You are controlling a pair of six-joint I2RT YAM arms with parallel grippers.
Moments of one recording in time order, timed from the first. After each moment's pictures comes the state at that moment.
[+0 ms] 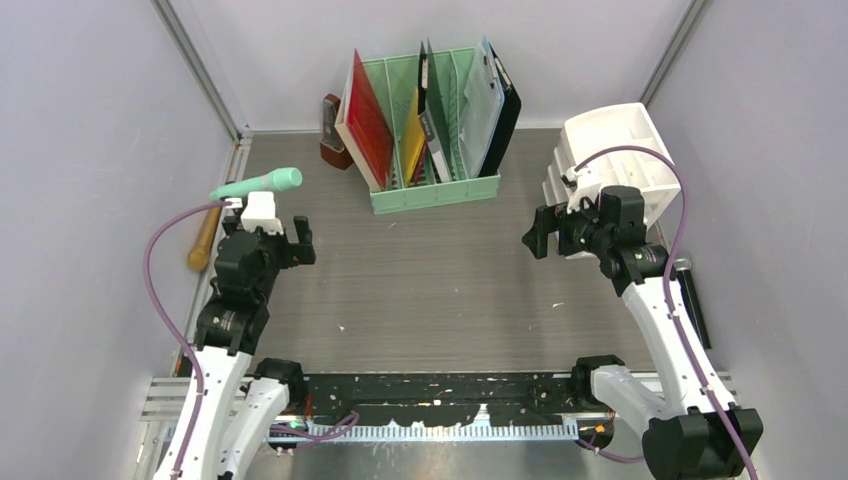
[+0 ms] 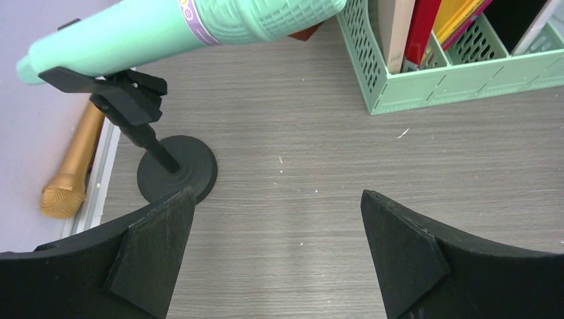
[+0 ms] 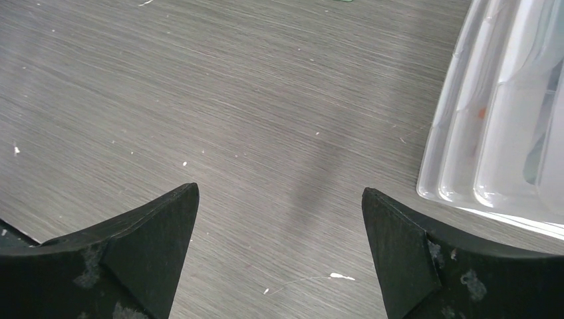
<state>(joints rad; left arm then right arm) -0.16 0.60 0.75 -0.43 -0.15 -0.03 0.08 0.94 0.90 -0.55 -0.38 -0.03</state>
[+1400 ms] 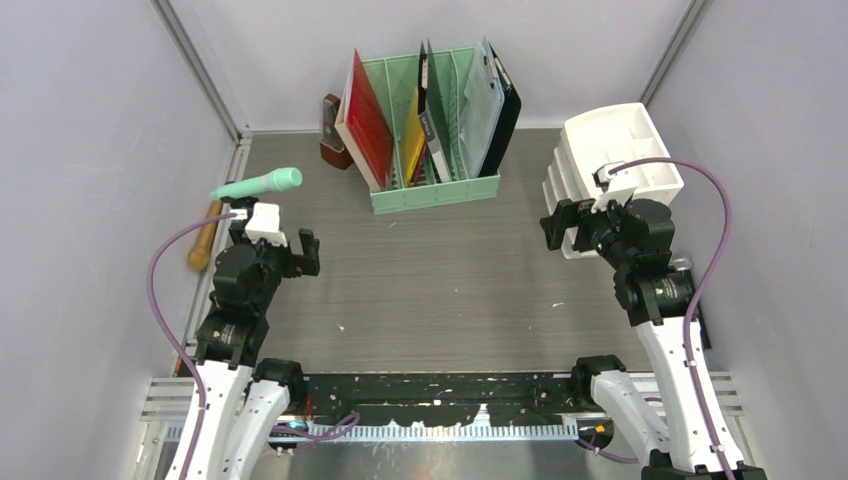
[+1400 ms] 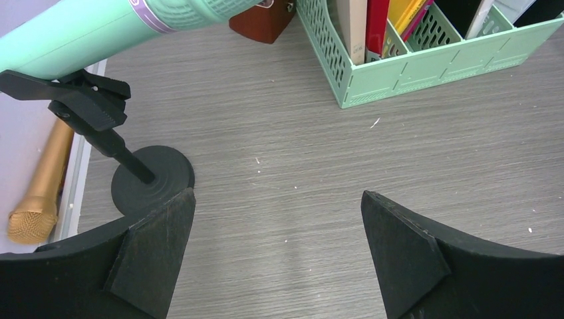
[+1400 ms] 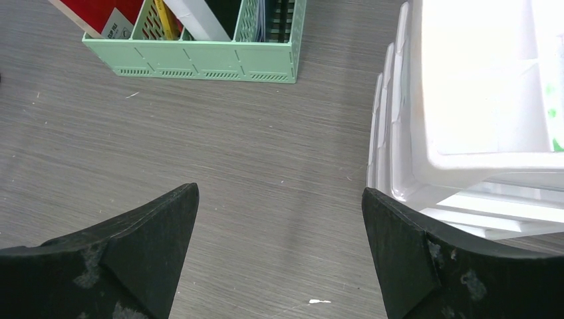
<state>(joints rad) -0.14 0.52 0.69 -0.41 -0.02 0.00 0.08 0.75 0.91 -0.49 -0.20 0.03</state>
